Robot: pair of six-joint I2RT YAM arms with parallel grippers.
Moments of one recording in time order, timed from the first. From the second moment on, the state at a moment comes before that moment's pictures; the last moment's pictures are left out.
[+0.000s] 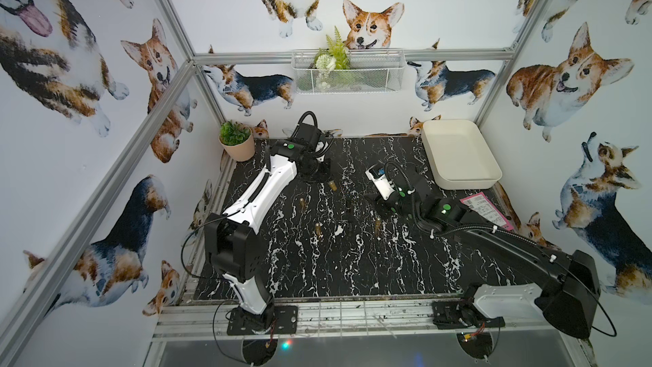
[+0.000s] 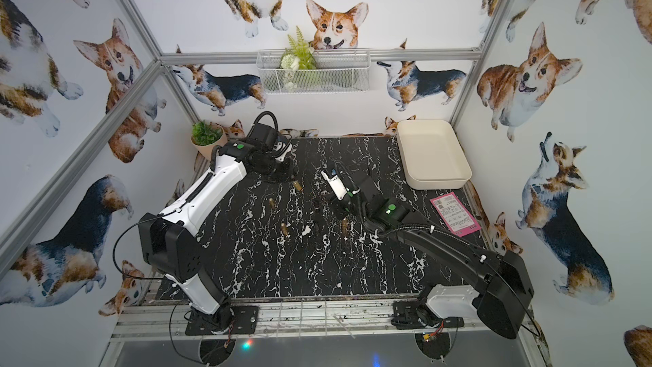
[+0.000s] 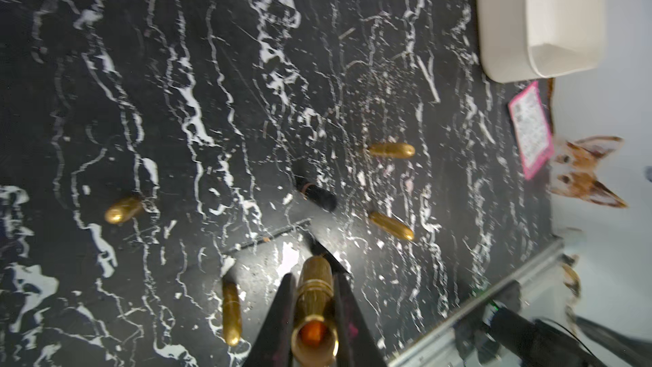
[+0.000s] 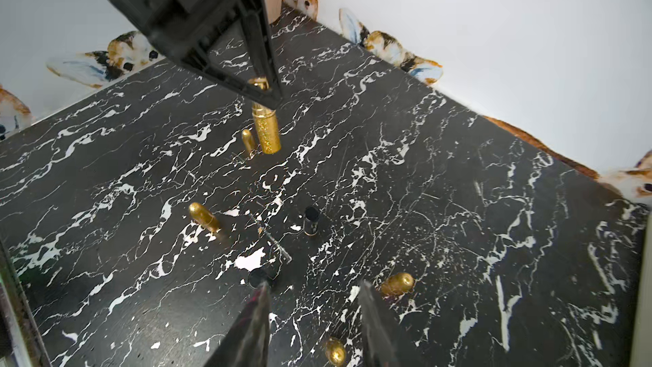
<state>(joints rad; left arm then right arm) -0.41 1.73 1.65 -1.00 0.25 -0.35 0.86 1.25 1.04 -0.33 0.09 0.01</state>
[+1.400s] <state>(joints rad) -0.41 1.91 1.34 -0.61 -0.13 -0.40 0.86 1.18 0.91 -0.31 0.26 0.06</state>
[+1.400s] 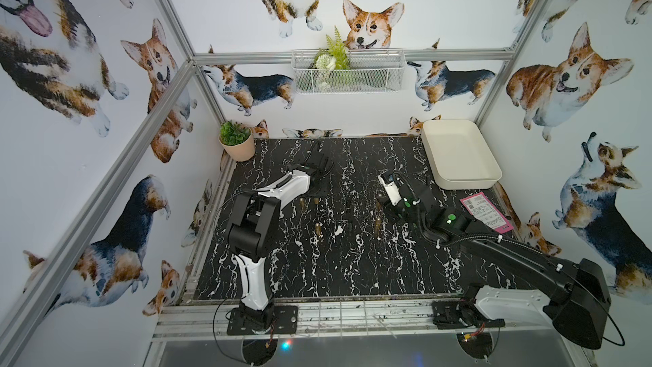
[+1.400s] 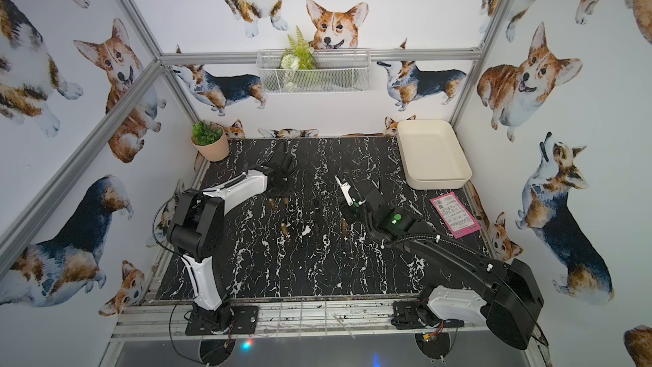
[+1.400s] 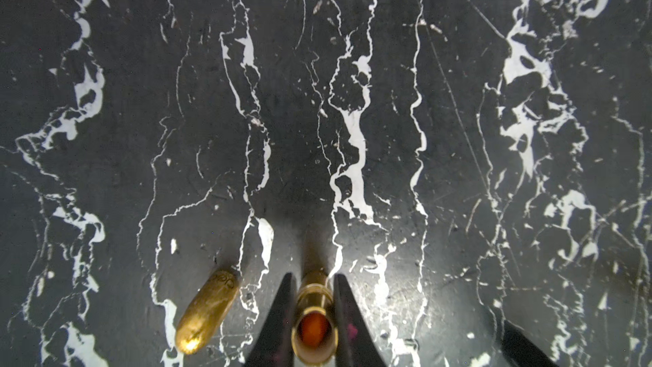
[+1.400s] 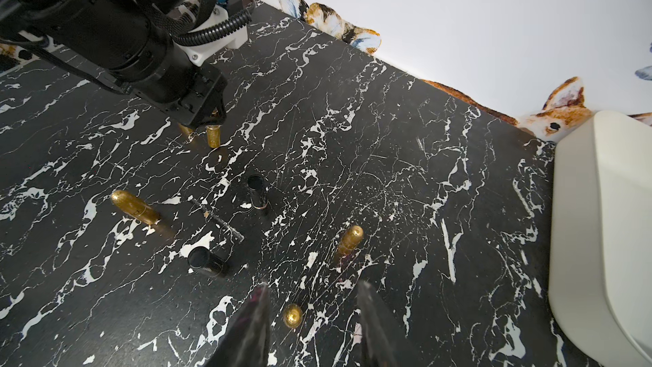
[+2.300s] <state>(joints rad) -0.47 1.77 1.11 -0.32 -0.18 -0.39 0.86 1.19 0.91 -0.31 0.26 0.06</state>
